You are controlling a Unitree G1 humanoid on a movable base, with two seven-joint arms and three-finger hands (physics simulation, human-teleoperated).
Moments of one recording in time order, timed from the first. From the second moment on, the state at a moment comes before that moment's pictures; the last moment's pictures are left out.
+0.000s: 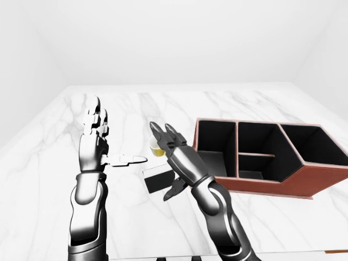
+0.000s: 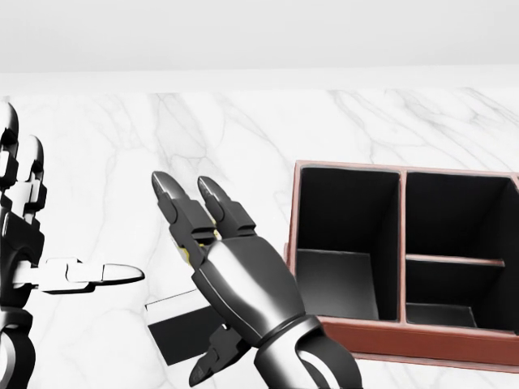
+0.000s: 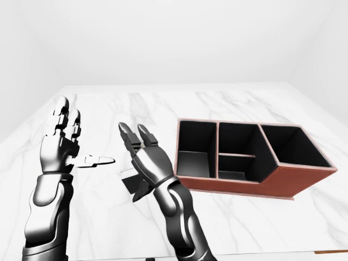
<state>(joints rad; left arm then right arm) -0.11 0.12 0.20 -0.37 -0.02 0.09 -0.08 -0.08 0.12 0.43 -0.38 -0.95 0.09 0.33</state>
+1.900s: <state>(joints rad) -0.09 0.11 0.21 -0.35 -0.03 0.09 -0.09 -0.33 0.27 0.40 0.50 -1.27 0.08 0.05</state>
